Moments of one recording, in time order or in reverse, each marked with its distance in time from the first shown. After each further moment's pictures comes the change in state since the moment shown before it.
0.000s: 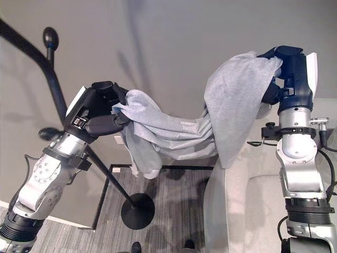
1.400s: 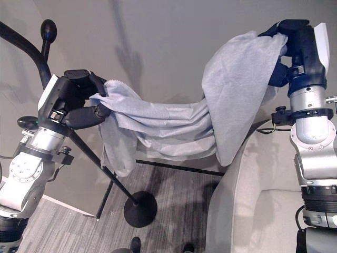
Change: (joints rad) left arm 0.028 0.077 0.124 0.003 0.204 -0.056 0.031; right arm -0.094 -0.147 0.053 0.010 0.047 -0.036 0.066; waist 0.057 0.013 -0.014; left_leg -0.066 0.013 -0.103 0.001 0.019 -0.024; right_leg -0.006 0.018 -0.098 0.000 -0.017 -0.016
